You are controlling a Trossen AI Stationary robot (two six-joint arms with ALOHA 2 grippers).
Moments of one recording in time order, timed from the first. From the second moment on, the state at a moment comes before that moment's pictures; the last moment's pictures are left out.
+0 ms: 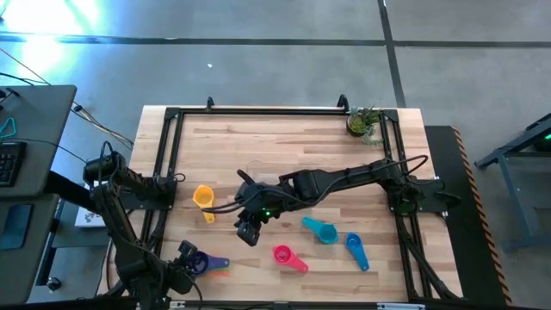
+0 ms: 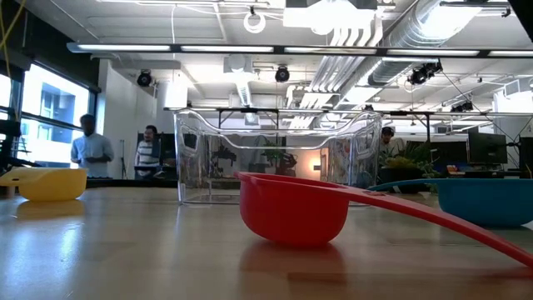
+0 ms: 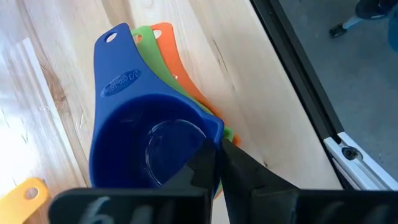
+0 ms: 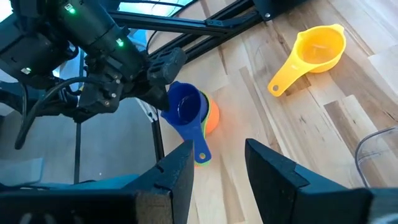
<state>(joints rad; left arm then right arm) -1.18 1.64 1.14 -0.85 -0.37 -0.68 0.26 2.18 2.33 -0.84 0.00 0.67</state>
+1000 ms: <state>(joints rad) -1.11 1.64 1.14 -0.84 -0.24 -0.71 0.26 2.18 2.33 -0.84 0.00 0.67</state>
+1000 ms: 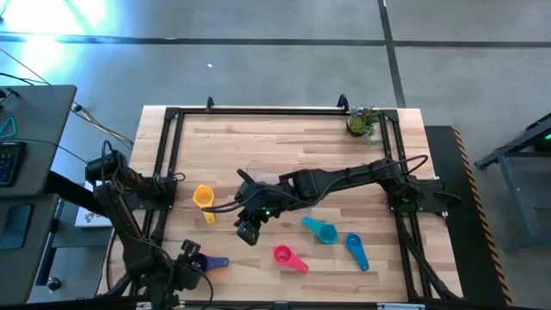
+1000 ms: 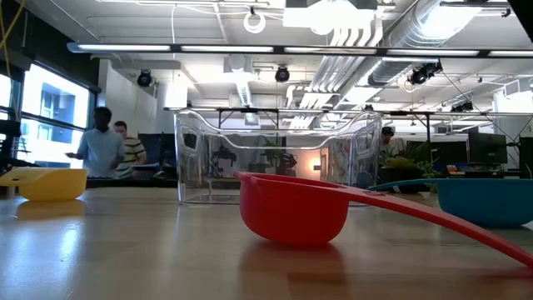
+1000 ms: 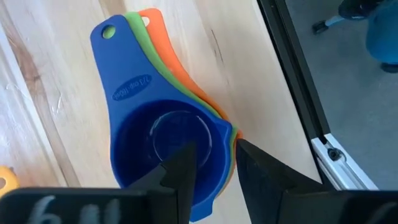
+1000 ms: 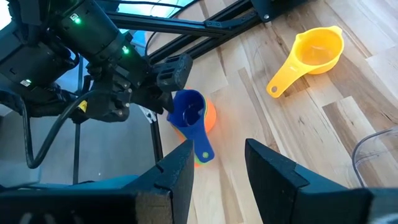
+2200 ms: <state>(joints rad) -1.00 1.21 1.14 -0.88 -0.52 -0.74 0.41 2.08 2.36 -1.56 0.21 0.63</state>
